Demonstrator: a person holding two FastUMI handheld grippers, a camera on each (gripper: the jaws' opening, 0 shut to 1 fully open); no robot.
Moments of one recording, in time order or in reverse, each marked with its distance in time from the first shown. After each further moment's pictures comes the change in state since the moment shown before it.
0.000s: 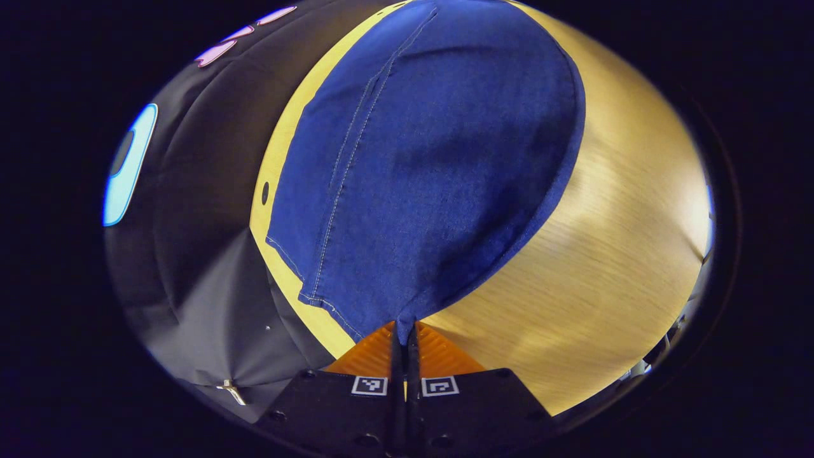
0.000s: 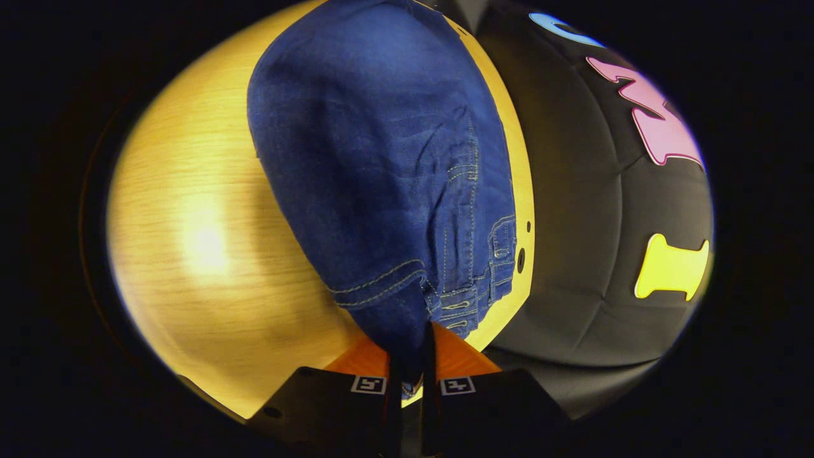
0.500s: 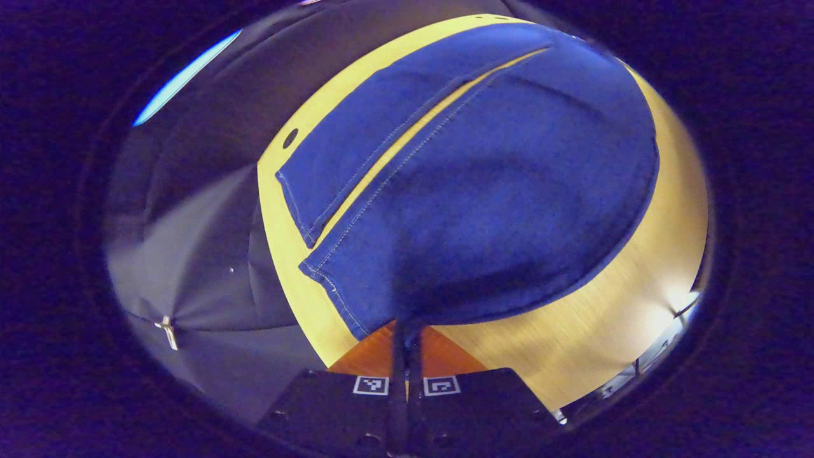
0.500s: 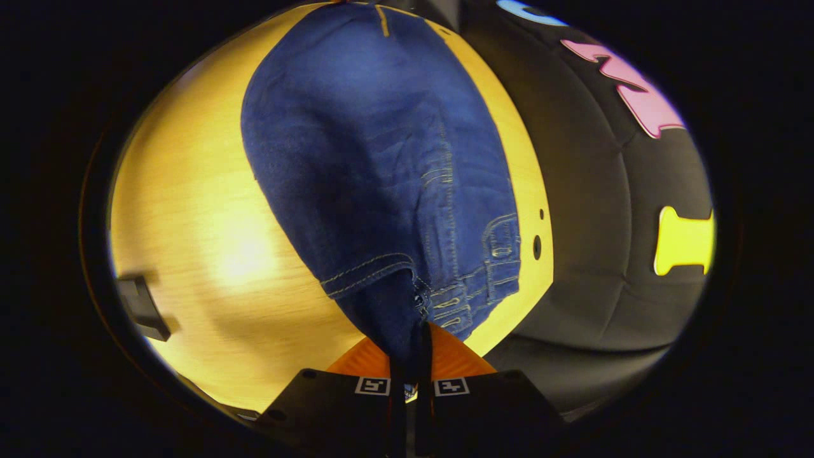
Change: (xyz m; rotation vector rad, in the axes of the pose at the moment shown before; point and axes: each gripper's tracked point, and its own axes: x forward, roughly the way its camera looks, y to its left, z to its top) left arm -0.006 -0.006 0.011 -0.477 0.039 -0.115; right arm -0.029 -0.024 0.010 0.114 -0.018 0.084
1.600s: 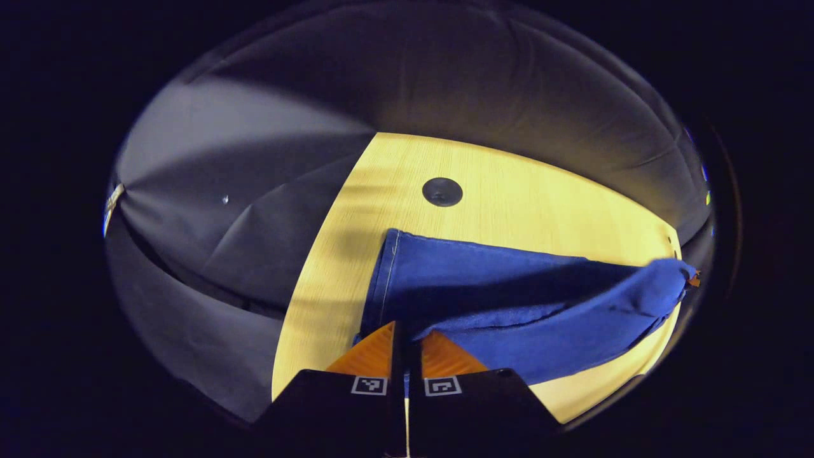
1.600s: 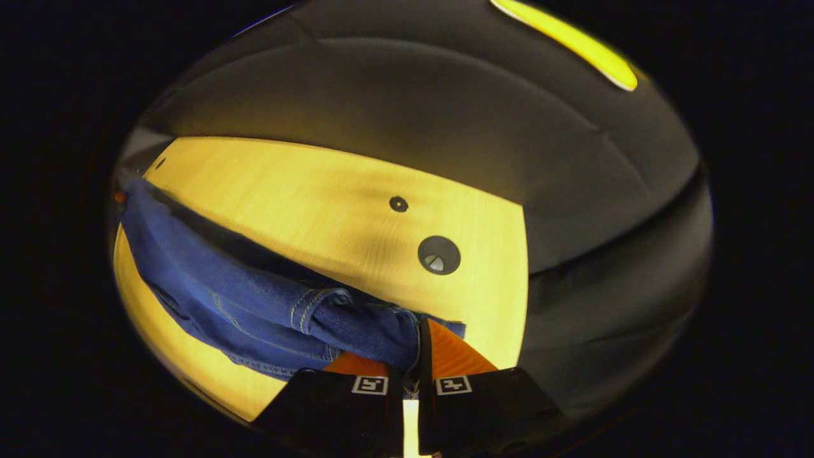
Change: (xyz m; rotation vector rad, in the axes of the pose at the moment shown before) left arm -0.103 0.104 0.154 -0.869 -0.072 -0.107; right arm 0.070 -0.193 0.082 1.074 0.131 0.014
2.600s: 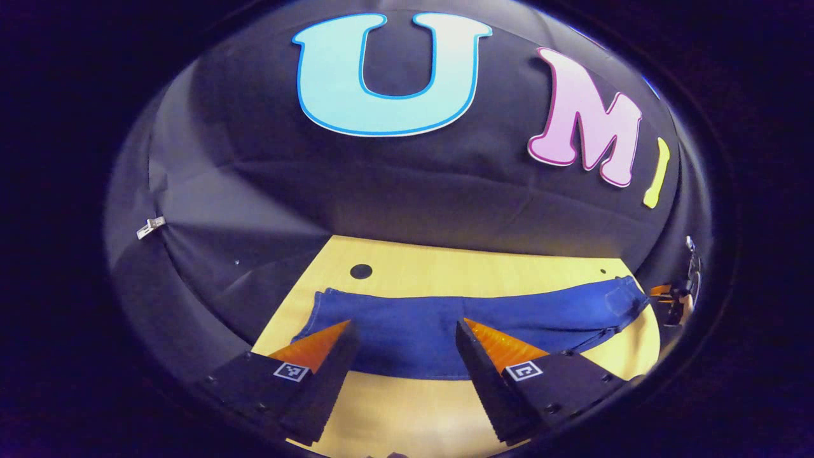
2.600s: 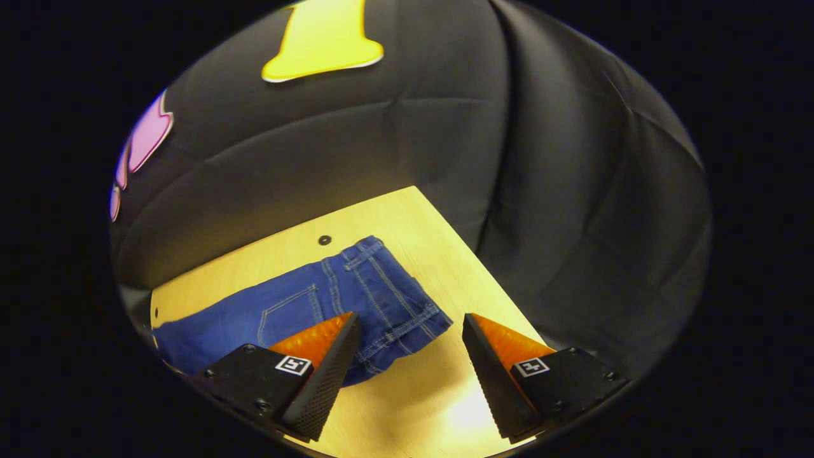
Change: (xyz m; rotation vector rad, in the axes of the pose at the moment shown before) left arm -0.283 -0.173 -0.041 0.006 -0.519 -0.115; right arm -0.041 -0.040 -0.066 0.720 -0.271 -0.166
